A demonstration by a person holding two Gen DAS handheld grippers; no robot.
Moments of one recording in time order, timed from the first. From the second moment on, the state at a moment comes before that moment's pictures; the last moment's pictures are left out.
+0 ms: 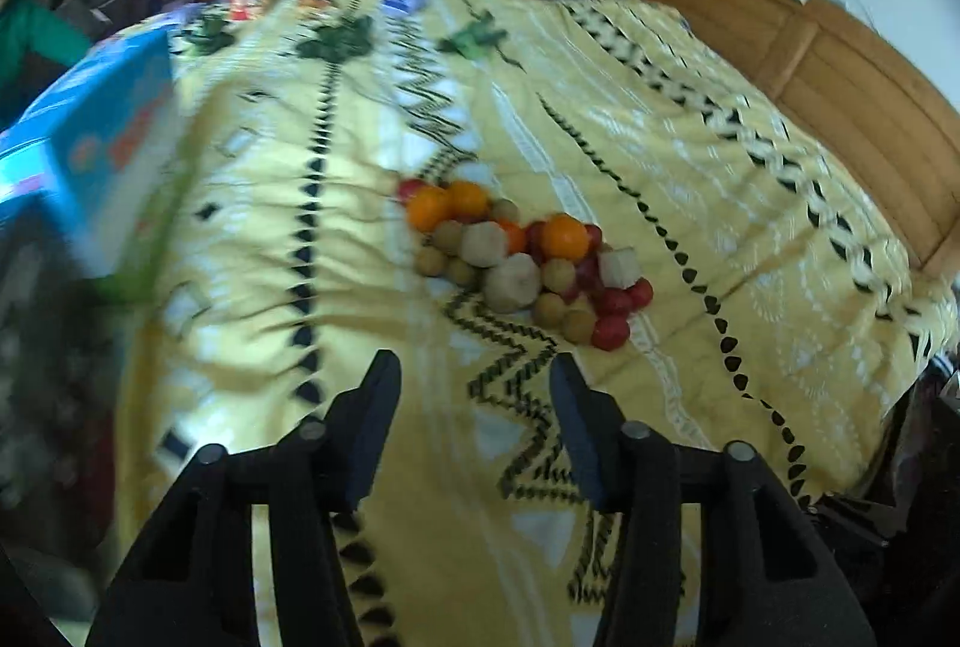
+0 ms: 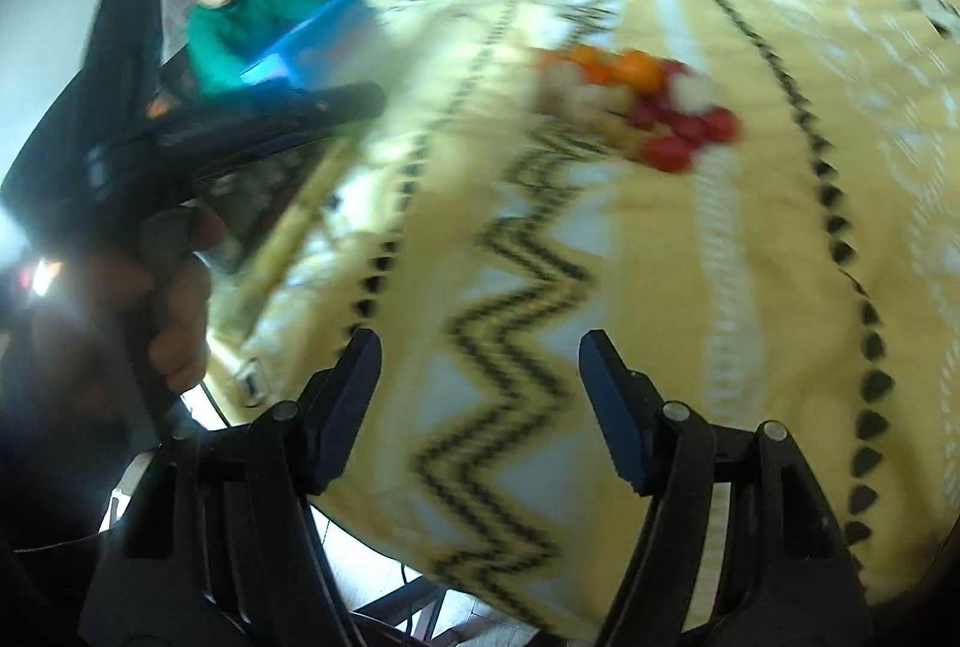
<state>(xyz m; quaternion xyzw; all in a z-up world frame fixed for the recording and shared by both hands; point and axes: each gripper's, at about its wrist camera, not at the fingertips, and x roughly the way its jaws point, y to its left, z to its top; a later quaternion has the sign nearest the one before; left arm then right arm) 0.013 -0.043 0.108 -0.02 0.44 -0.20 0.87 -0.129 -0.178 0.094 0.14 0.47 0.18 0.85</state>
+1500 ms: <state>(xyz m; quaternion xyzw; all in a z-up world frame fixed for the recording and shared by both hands) 0.054 -0.036 0.084 -0.11 0.45 -0.22 0.86 0.018 -0.247 0.054 0.01 0.49 0.07 0.87</state>
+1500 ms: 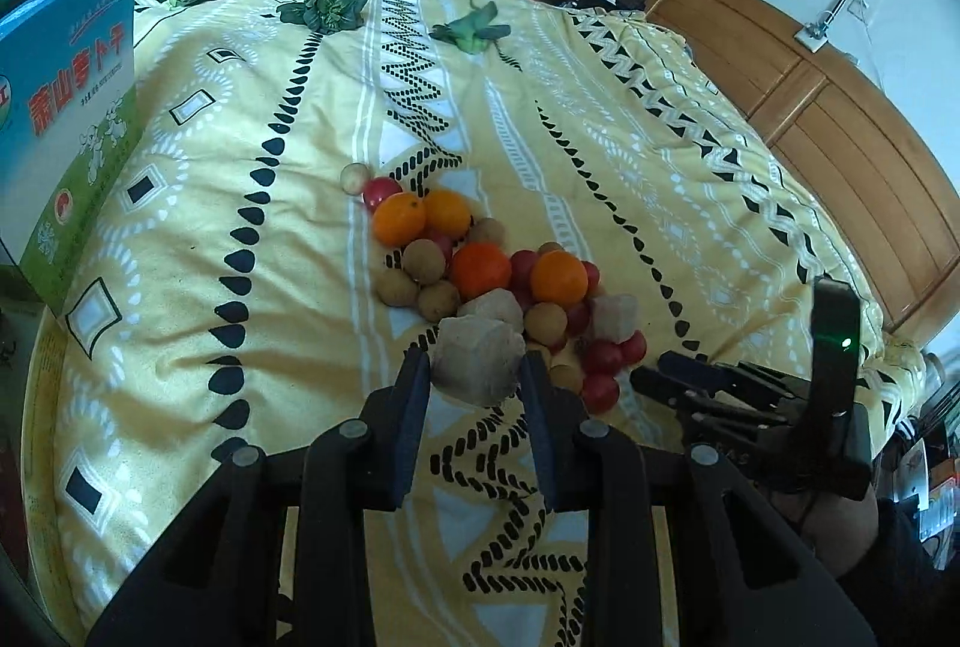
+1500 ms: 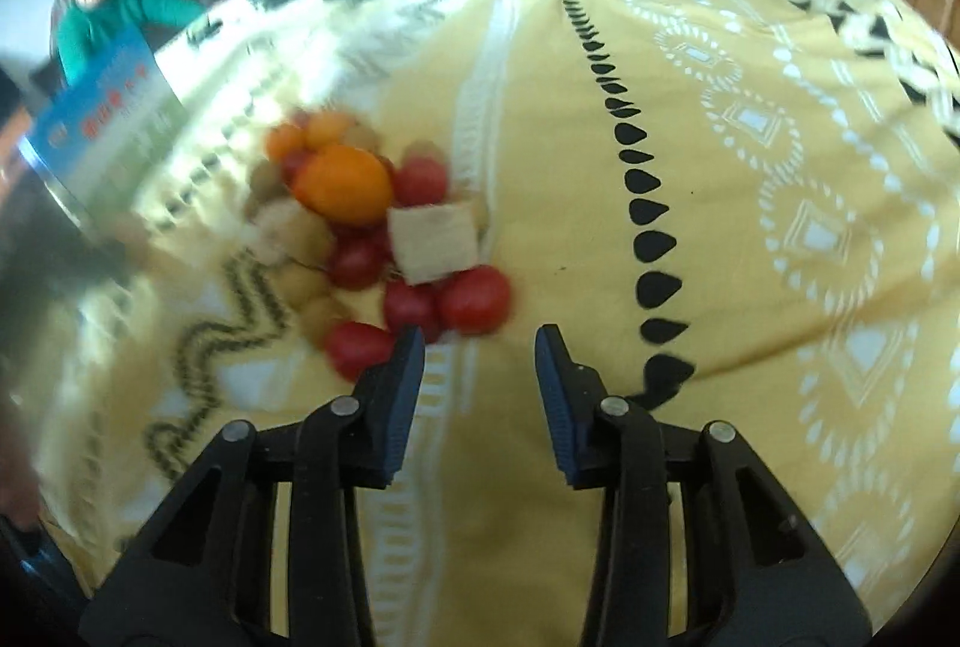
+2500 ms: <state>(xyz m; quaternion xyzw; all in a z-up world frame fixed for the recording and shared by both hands) 0.025 0.000 0.132 -0.12 0.39 -0.19 0.89 -0.010 -0.224 0.121 0.01 0.40 0.11 0.91</state>
